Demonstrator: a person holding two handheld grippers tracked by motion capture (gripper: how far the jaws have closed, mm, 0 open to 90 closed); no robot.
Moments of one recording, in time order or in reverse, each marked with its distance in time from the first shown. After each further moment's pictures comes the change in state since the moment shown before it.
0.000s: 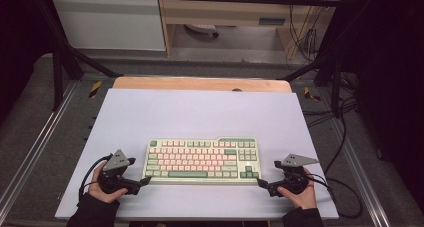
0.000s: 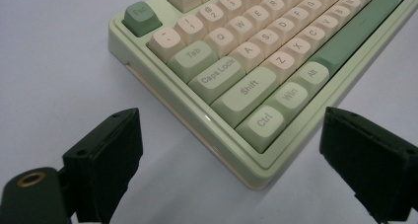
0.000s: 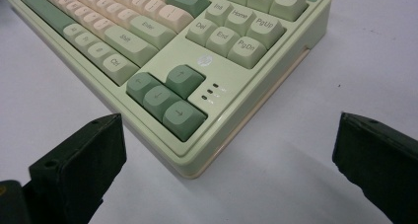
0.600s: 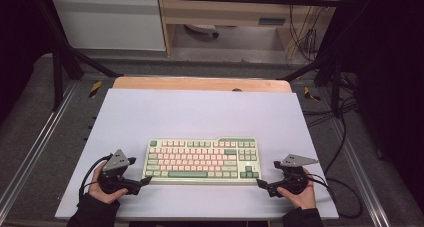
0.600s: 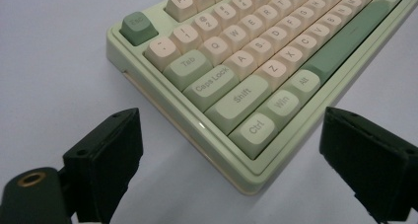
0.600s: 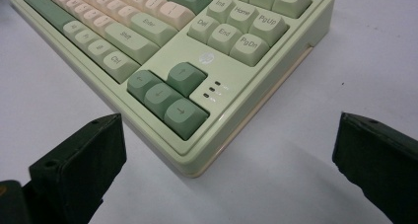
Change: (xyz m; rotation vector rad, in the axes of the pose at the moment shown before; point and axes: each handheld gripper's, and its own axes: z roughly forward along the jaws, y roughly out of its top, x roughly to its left) left arm -0.003 0.003 -0.002 -0.015 -0.001 0.000; right arm 0.001 0.000 0.001 0.006 0.003 -0.001
